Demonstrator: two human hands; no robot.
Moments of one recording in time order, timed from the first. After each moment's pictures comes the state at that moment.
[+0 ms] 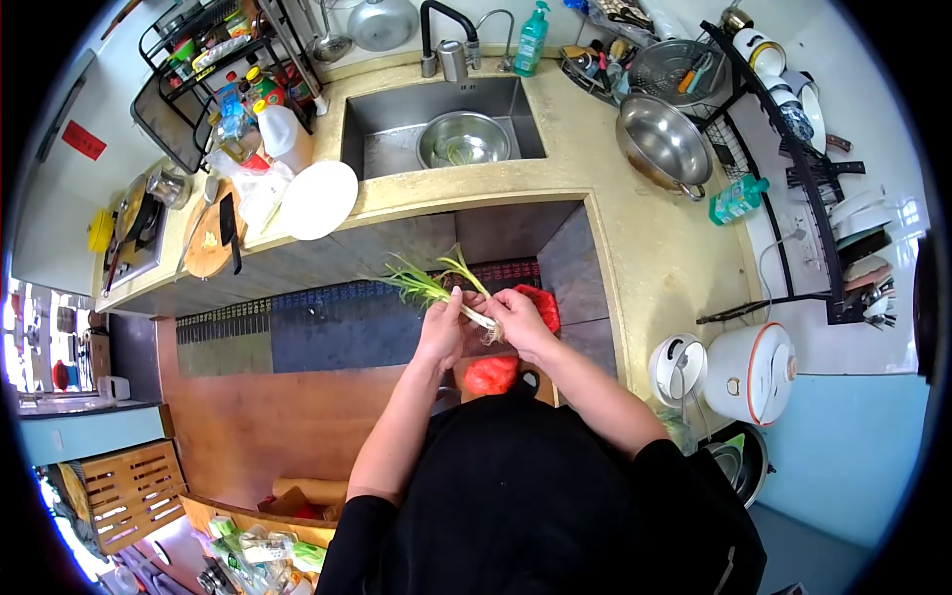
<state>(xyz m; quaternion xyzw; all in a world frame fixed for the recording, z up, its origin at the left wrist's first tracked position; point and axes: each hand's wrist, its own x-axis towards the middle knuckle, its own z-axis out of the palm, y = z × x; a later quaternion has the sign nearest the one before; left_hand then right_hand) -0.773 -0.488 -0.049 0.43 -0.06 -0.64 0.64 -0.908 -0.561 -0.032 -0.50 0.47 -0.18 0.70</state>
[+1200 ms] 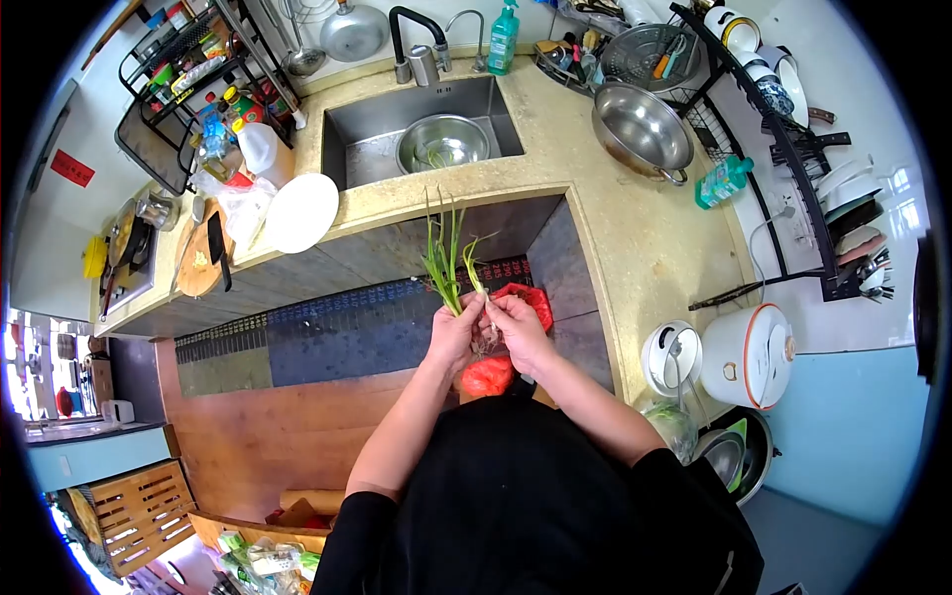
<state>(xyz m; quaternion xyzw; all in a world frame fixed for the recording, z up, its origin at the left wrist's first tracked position) -0.817 -0.504 -0.034 0.41 -0.05 -0.64 0.64 -0.937 -0.546 -0.028 -0.35 0.42 -0.29 0.79</state>
